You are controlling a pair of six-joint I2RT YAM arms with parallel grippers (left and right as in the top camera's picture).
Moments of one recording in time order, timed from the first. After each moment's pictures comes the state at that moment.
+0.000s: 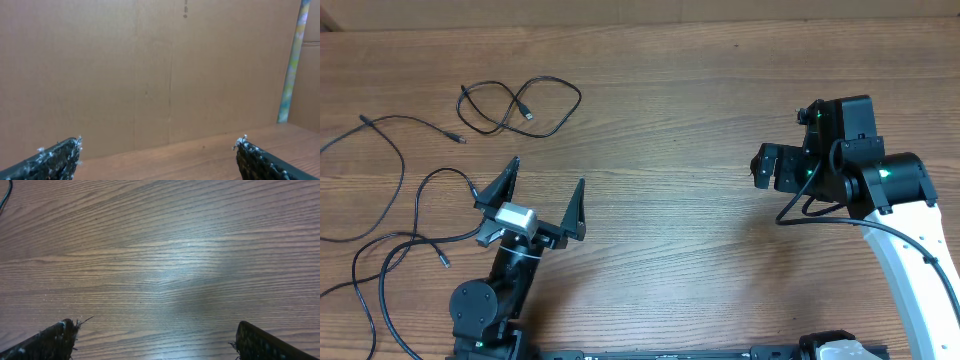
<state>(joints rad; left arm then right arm) -0.22 0.45 0.24 0.47 0.12 -0.05 0.15 1.29 1.24 -1.06 -0.08 0.28</state>
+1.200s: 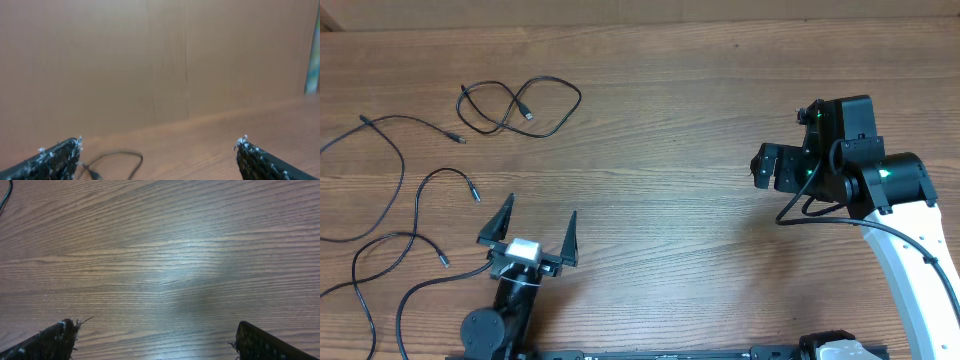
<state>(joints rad) -0.16 0.01 0.01 0.19 0.11 0.06 0.15 1.29 1.24 -1.06 -0.08 0.28</state>
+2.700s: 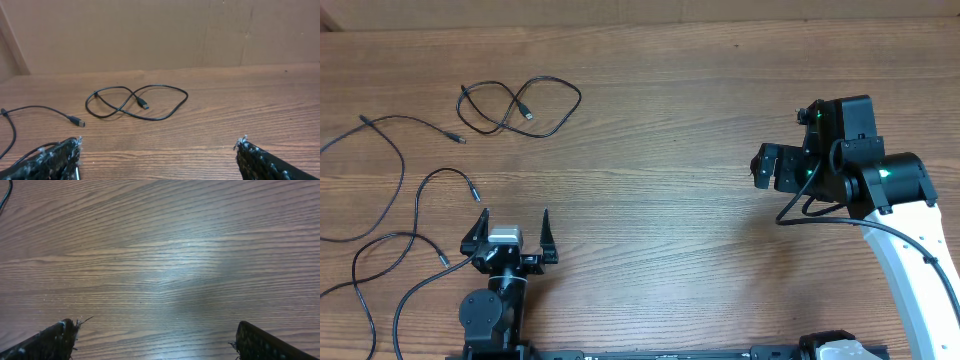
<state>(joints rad) 0.03 0.01 0.01 -0.08 0.04 0.03 0.15 1.29 1.24 -1.06 -0.08 0.28</state>
